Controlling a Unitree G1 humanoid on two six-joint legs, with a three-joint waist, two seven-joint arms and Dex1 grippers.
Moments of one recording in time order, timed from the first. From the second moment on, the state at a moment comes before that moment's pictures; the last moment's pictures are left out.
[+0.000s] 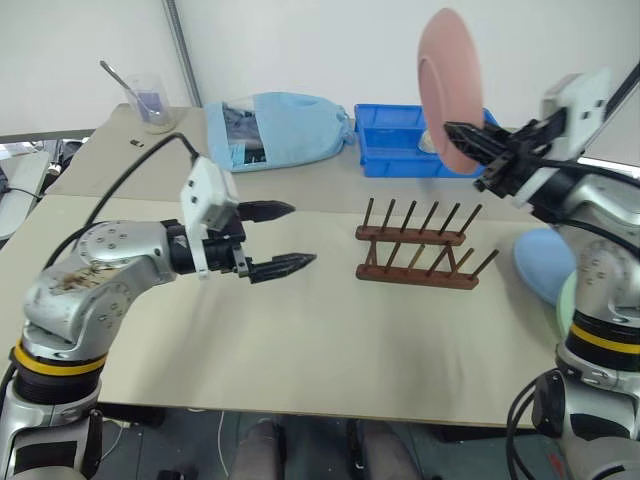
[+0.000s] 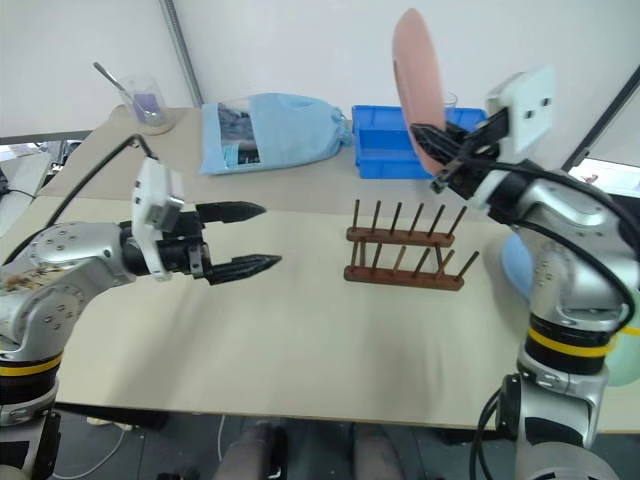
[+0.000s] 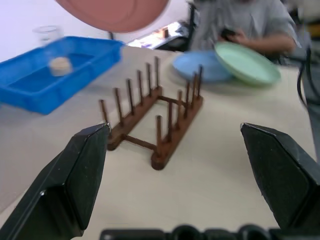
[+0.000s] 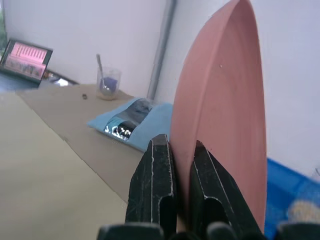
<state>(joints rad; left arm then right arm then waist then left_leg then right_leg) -0.54 0.77 0.01 -0.40 -0.71 0.66 -0.91 -0.69 -0.59 -0.40 -0.37 0.50 0.84 0.66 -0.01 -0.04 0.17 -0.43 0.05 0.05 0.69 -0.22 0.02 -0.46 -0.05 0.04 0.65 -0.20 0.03</state>
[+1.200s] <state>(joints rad) -0.67 0.71 -0.10 -0.29 -0.59 0.57 -1.18 -0.33 -0.78 -0.82 -0.37 1.21 1.16 0.34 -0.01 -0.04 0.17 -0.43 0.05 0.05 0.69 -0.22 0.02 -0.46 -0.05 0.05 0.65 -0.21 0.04</state>
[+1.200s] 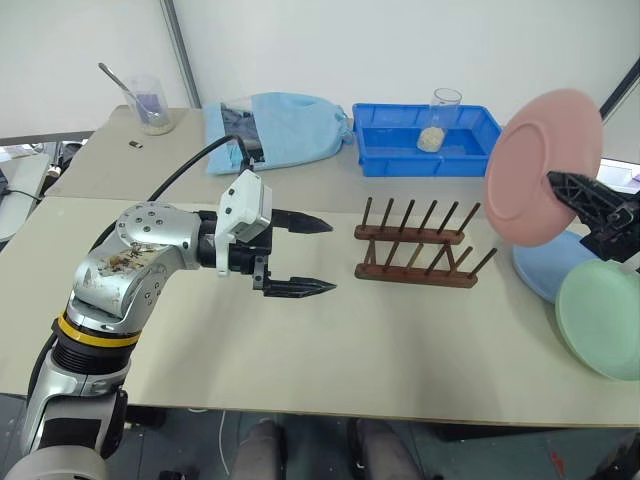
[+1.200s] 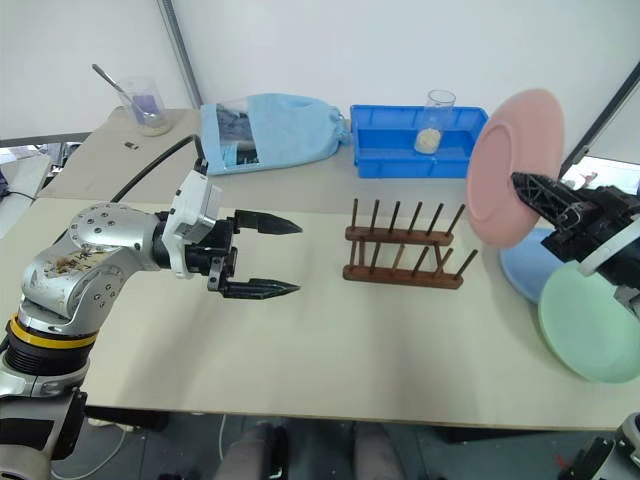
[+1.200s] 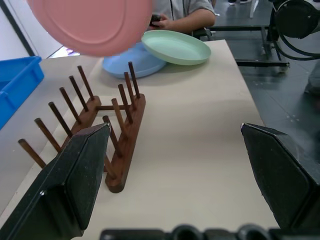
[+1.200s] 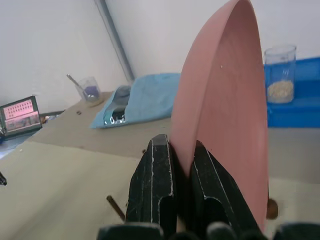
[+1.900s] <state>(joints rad) -0.67 0.68 -0.10 -0.30 -0.59 0.57 -1.18 -0.34 -0.84 -0.76 -0.31 1.35 1.10 0.30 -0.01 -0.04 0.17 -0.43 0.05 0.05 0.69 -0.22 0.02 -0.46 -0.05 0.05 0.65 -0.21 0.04</state>
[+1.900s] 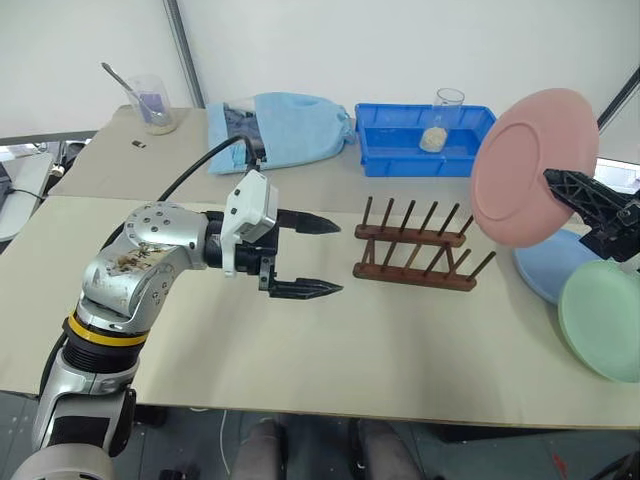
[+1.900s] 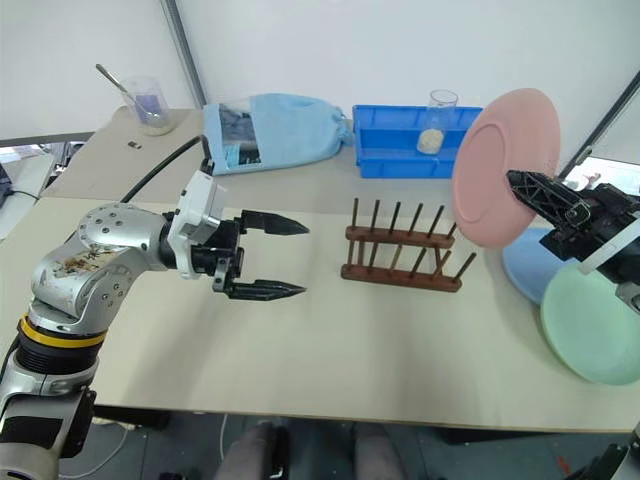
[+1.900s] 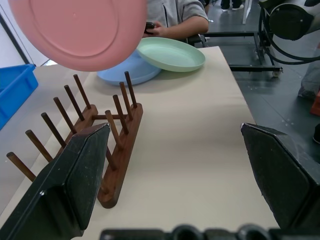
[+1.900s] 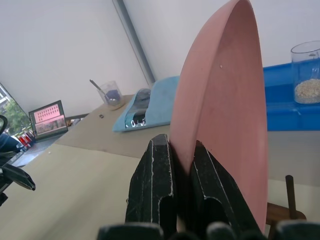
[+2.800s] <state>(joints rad) -0.67 0.63 -0.10 -0.30 -0.59 0.57 -1.13 -0.40 -0.85 -0.56 -0.20 1.29 1.07 0.18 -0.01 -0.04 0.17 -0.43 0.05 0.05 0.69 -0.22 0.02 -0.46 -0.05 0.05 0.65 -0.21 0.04</state>
